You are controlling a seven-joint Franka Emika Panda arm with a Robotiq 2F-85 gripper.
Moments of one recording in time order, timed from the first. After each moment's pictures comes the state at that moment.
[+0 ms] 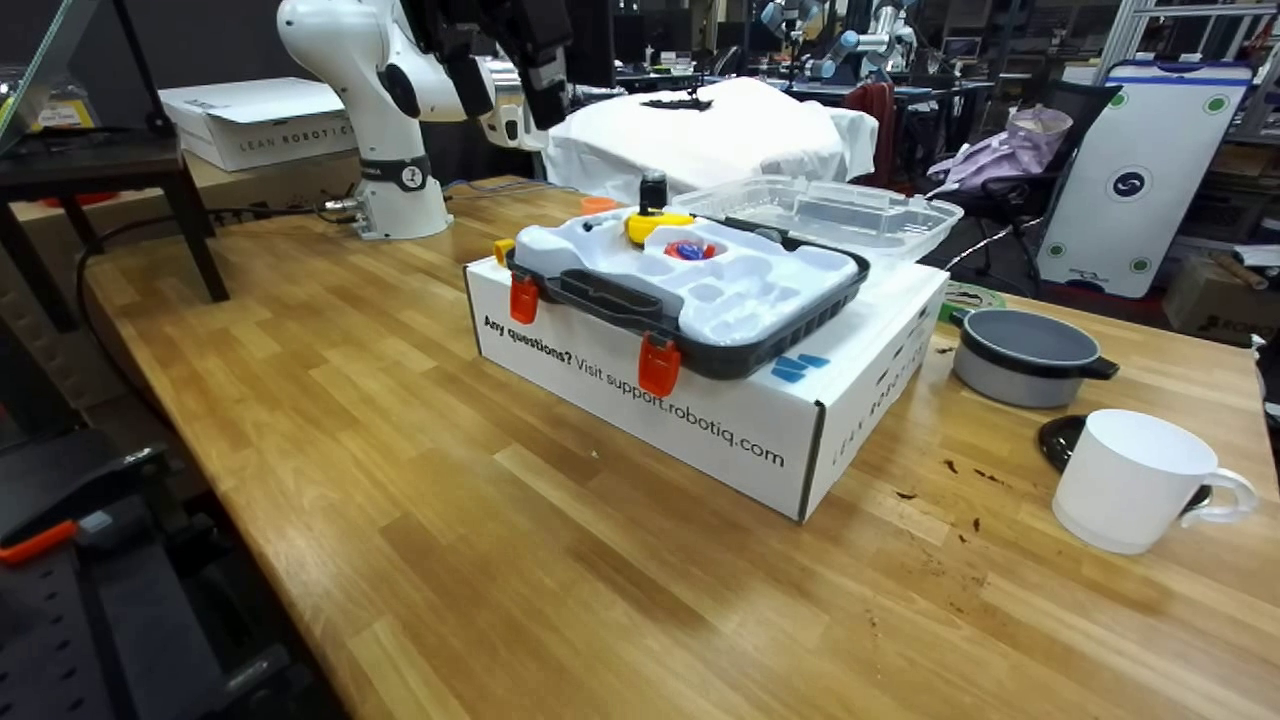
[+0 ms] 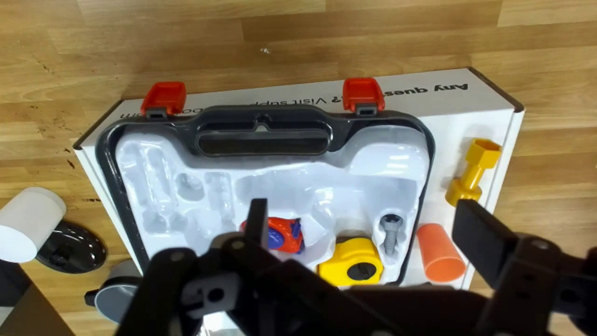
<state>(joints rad) -0.03 -0.32 -0.03 -2.67 -0.04 2.65 0.02</state>
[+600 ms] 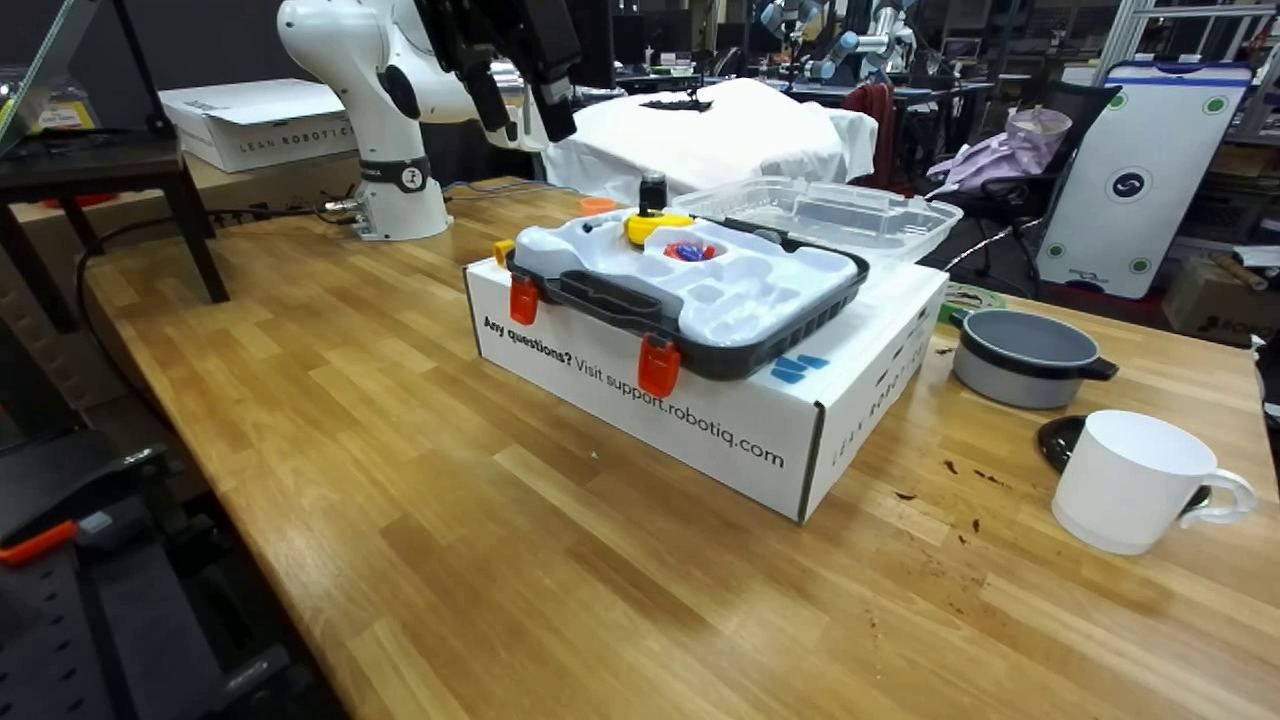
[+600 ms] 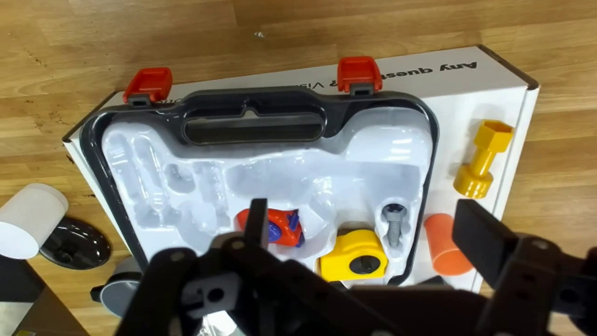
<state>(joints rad) -0.06 -0.25 0.02 -2.64 -0.09 2.69 0.12</state>
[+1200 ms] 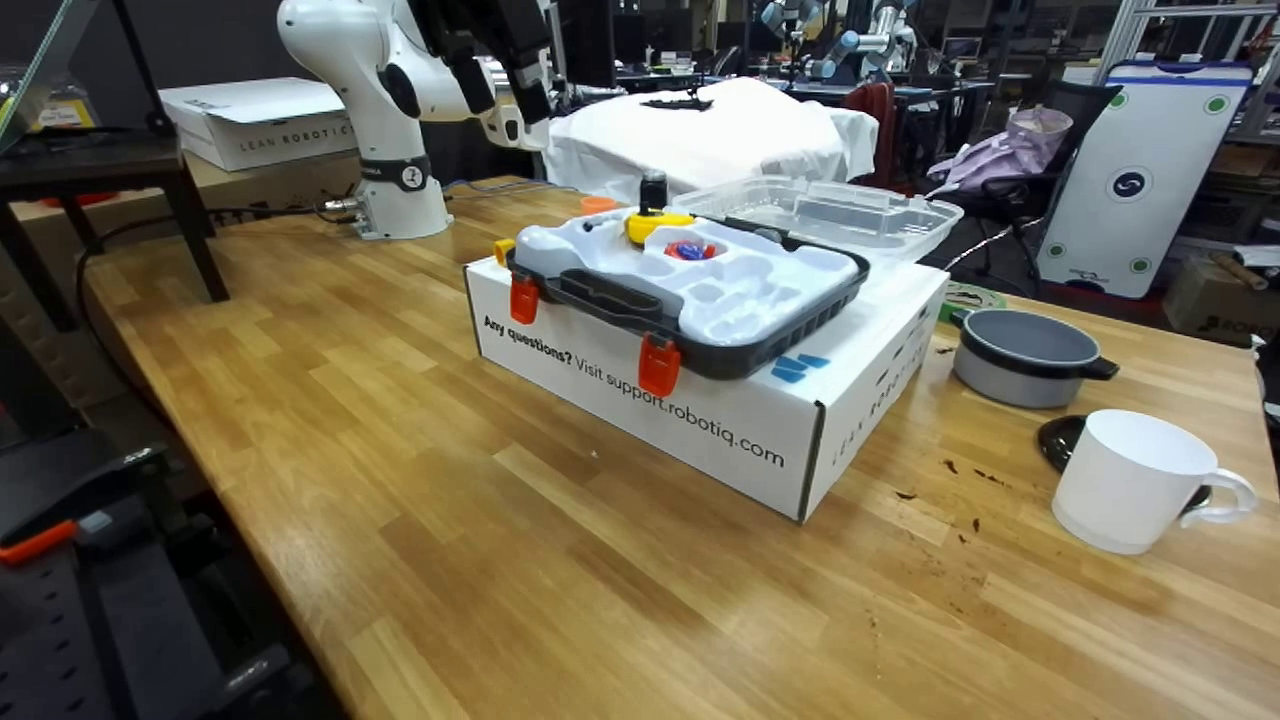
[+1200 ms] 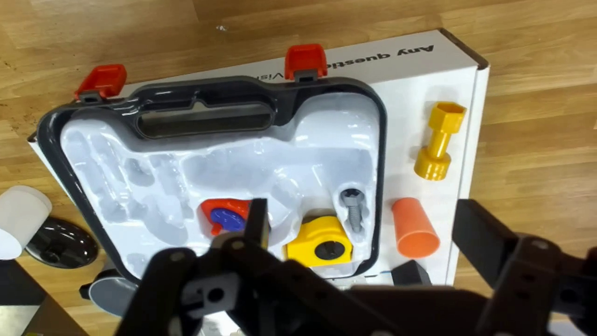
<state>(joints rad) -0.04 -0.24 0.09 -2.61 -0.11 2.68 0.27</state>
